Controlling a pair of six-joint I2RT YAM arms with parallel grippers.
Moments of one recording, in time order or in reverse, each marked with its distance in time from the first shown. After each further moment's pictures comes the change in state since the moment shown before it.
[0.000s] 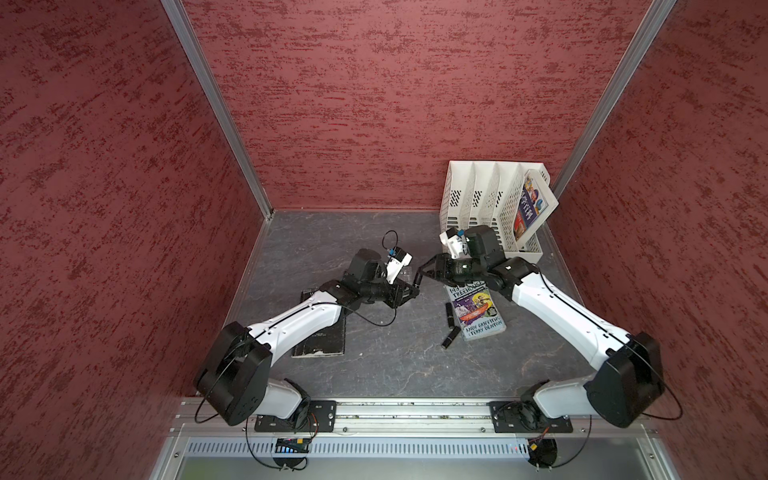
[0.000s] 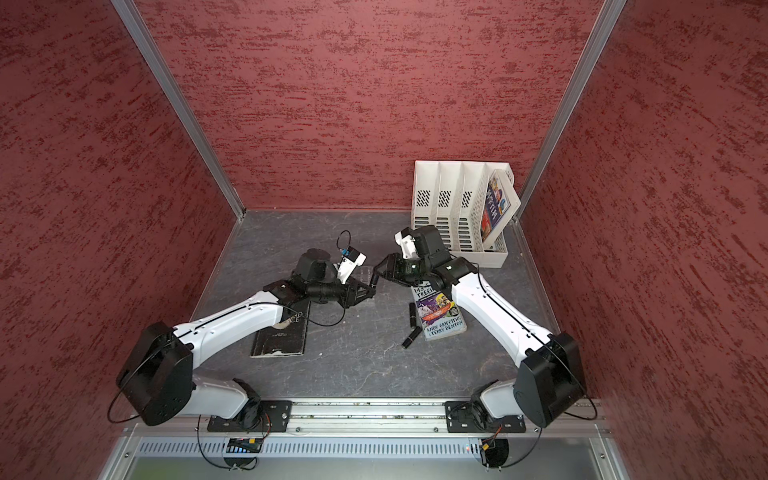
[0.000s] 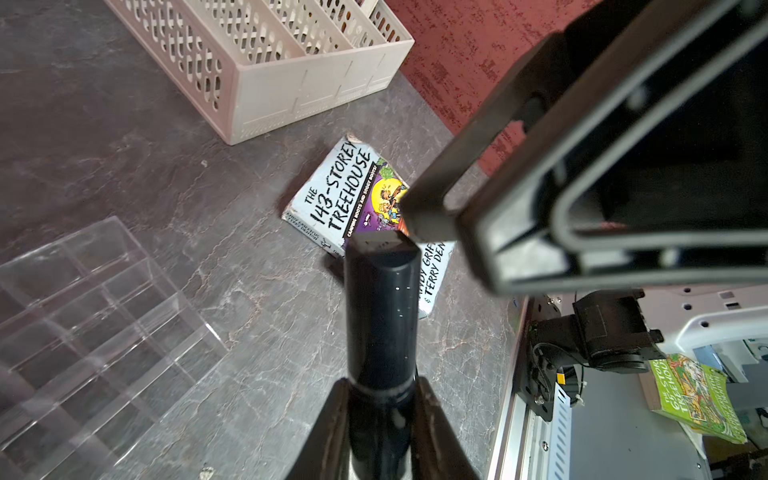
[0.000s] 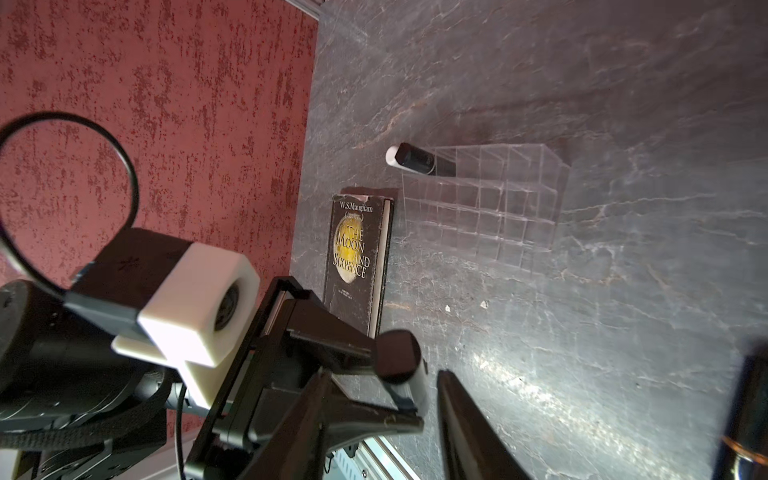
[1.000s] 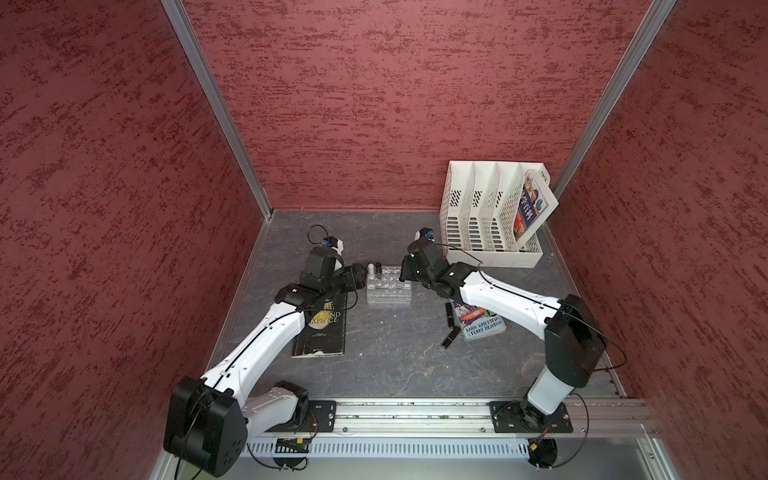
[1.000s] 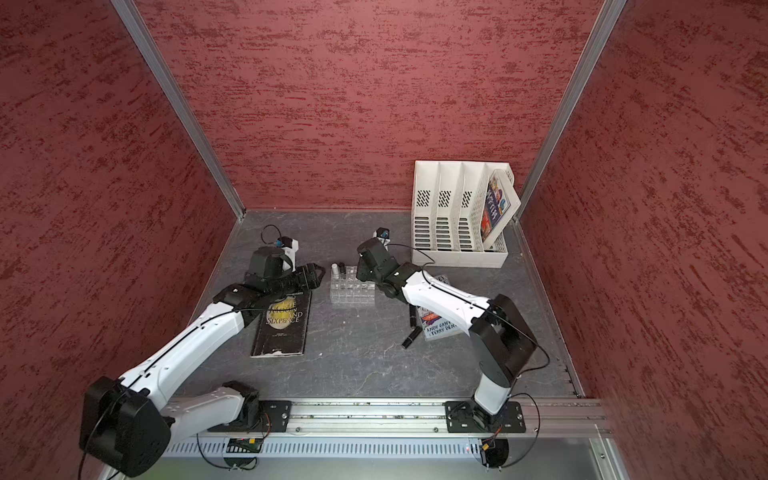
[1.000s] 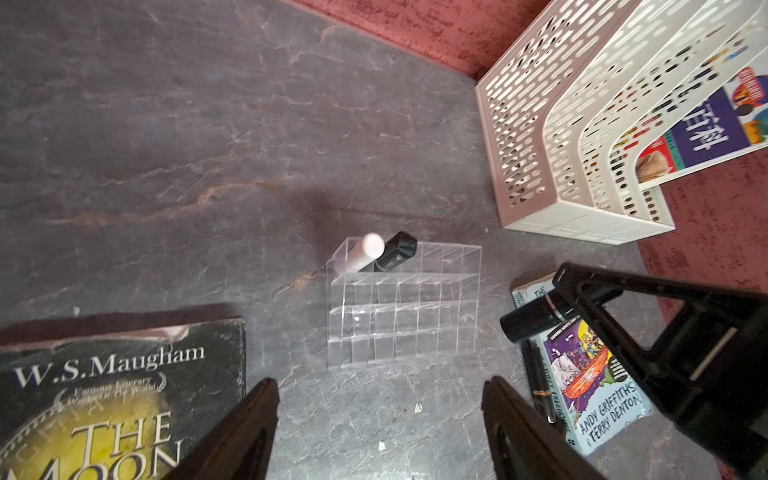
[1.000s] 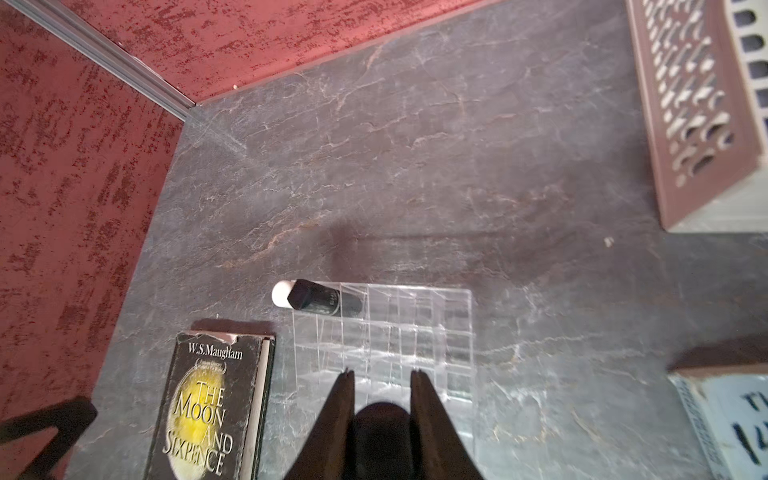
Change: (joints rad) left arm 0.269 -0.265 -0.066 -0.306 -0.484 -0.226; right arm 0.259 0.319 0.134 0.192 0.801 -0.012
